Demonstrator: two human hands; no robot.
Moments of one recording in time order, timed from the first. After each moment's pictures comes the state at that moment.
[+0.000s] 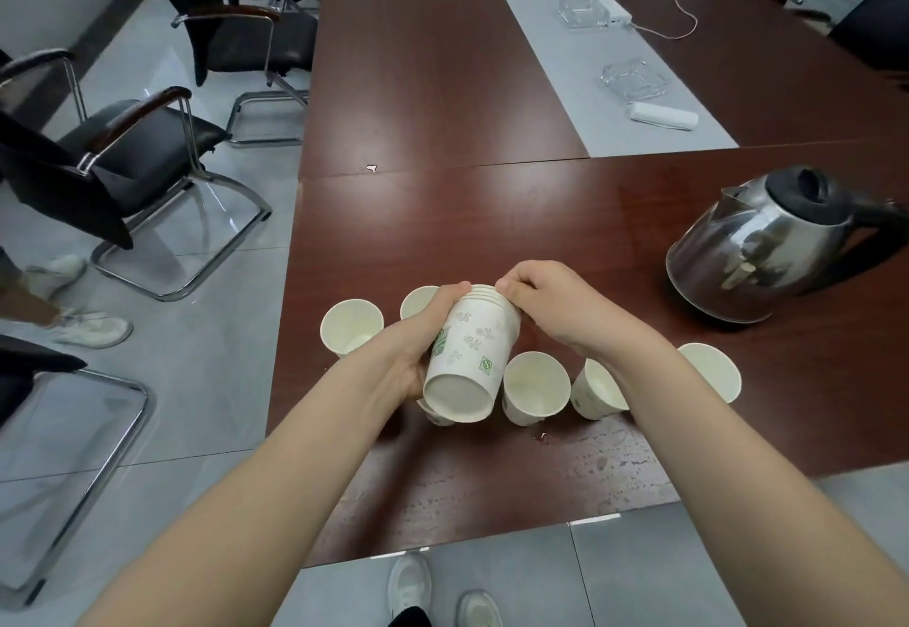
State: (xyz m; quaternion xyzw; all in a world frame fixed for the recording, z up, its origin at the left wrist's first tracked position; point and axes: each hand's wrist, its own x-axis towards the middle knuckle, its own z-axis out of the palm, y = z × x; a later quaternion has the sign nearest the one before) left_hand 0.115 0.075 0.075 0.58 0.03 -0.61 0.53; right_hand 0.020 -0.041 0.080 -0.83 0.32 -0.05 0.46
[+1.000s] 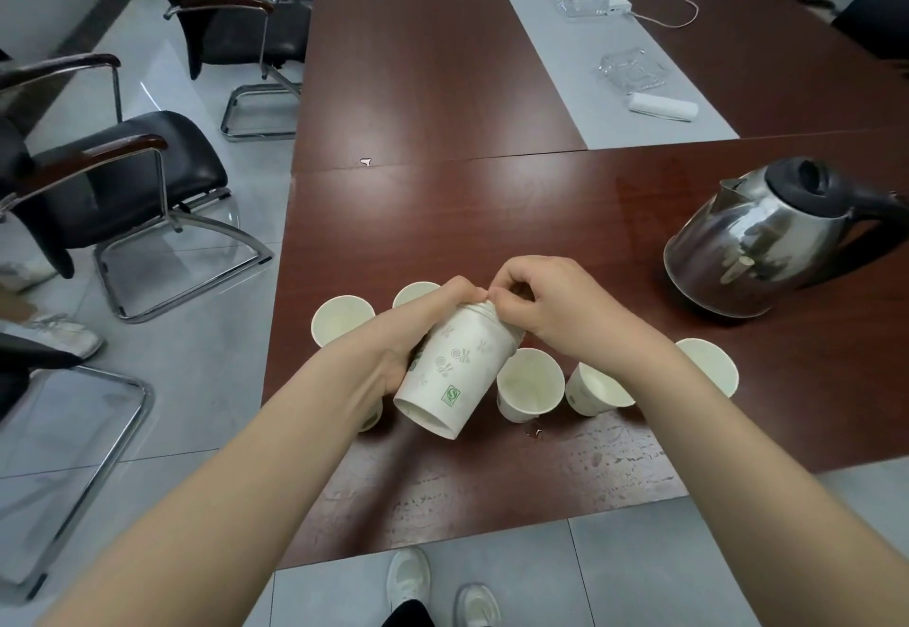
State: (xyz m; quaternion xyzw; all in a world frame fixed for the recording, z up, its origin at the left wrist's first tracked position) left_hand 0.121 0.076 0.084 0.60 -0.07 -0.65 0.46; right_hand 0.006 -0.034 0.101 -0.90 0.22 -0.07 0.36
